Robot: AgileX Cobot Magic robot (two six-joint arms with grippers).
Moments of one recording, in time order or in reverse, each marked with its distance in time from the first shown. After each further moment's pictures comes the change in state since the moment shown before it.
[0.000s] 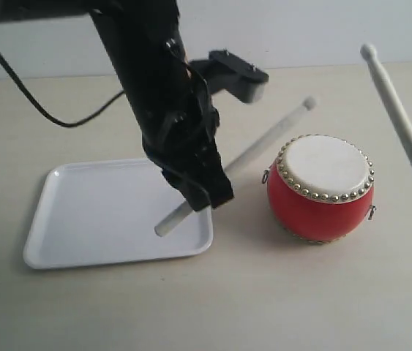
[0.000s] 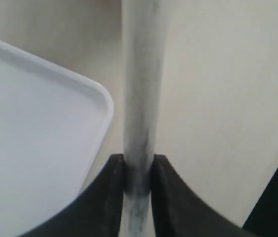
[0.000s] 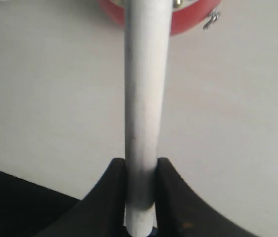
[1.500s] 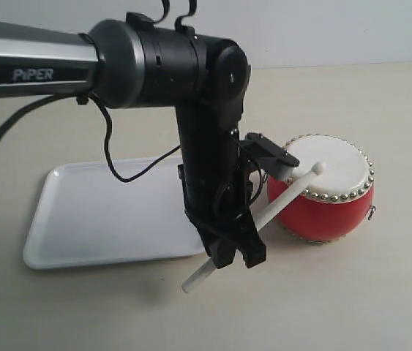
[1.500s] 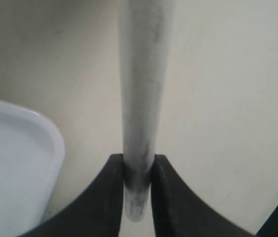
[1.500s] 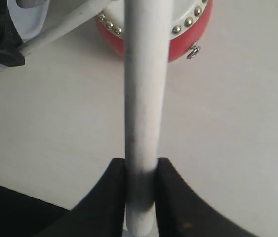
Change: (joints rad) left arm -0.065 0.240 -0.061 -0.029 0.000 -0.021; right arm 0.000 -0.169 -0.004 -0.020 0.005 0.023
